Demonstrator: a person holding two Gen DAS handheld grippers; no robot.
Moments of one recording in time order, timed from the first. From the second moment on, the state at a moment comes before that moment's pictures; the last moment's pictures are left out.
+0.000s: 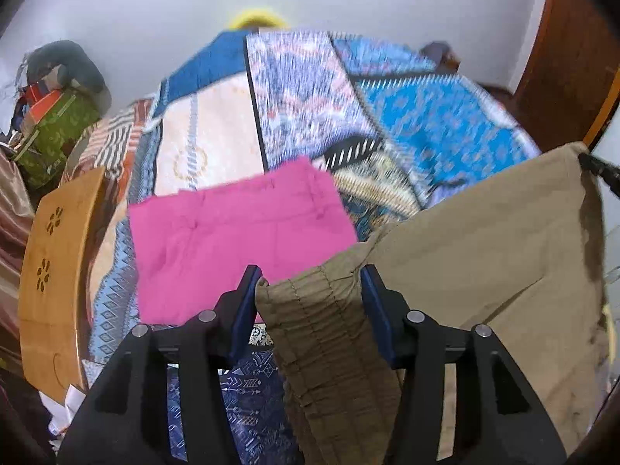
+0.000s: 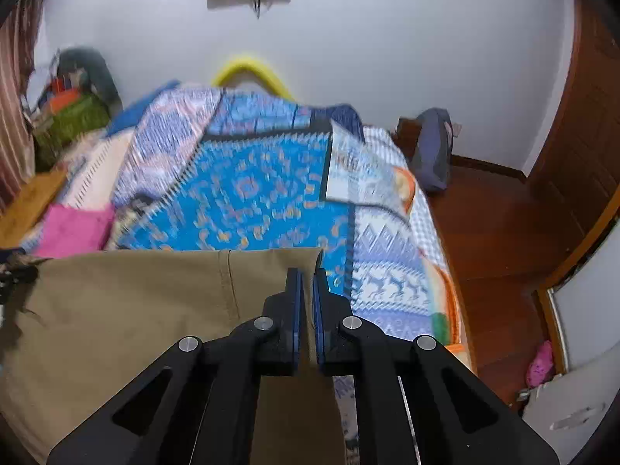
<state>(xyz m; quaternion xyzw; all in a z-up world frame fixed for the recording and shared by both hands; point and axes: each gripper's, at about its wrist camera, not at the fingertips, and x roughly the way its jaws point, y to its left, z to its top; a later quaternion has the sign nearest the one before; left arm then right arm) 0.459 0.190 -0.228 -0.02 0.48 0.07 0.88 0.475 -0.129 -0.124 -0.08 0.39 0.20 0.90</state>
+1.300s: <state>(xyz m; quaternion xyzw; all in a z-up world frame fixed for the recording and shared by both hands) 0.172 0.103 -0.203 0.02 0.46 -0.04 0.88 0.181 -0.238 -0.124 0.00 0.41 0.21 0.89</state>
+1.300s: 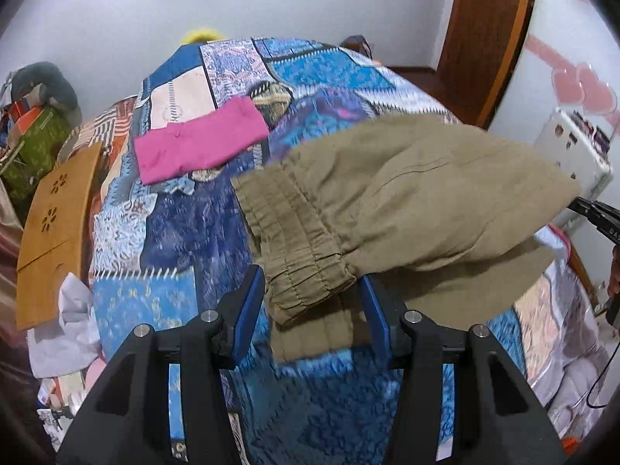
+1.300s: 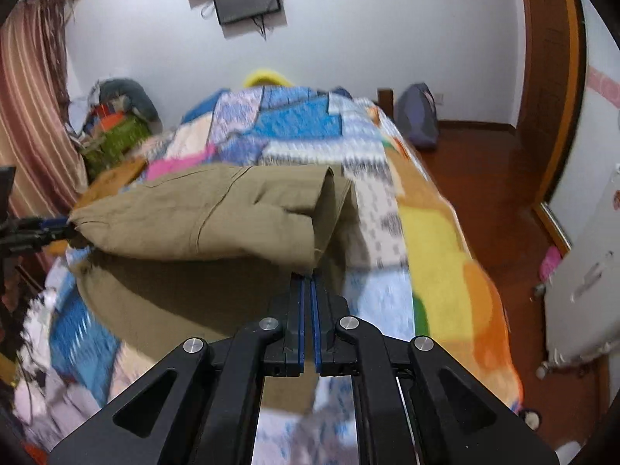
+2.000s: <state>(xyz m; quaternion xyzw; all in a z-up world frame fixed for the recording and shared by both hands) 0.146 0.033 -0.181 0.11 0.43 -0.09 0.89 0.128 -0.202 -0.095 -0.05 0.35 0.25 0.90</state>
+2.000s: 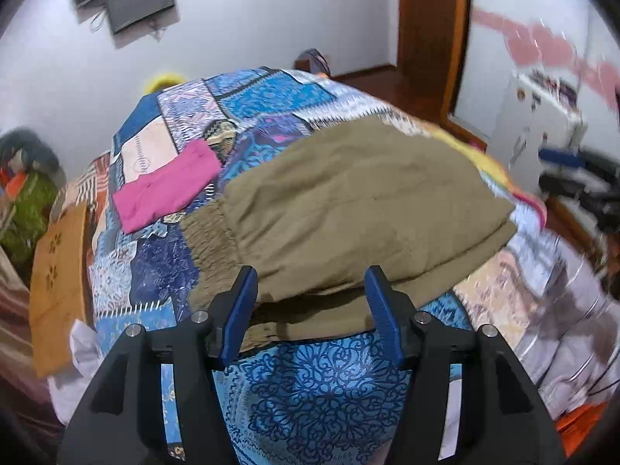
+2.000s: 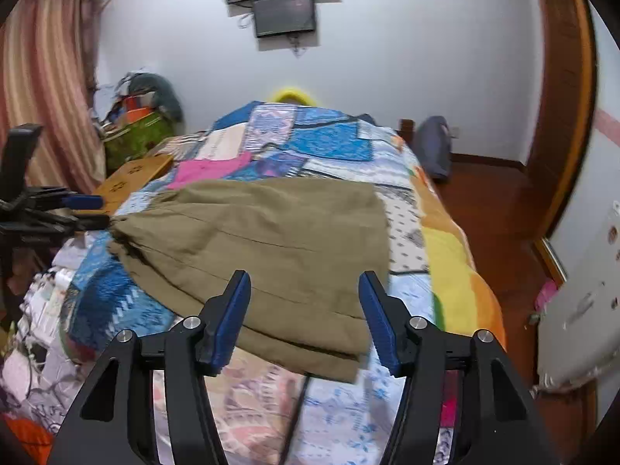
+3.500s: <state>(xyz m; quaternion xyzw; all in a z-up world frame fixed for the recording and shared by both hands) 0.181 0.001 -0.219 0.11 0.45 -0.14 0.88 0.142 -0.133 -0.141 -0.10 0.36 0.33 0.86</state>
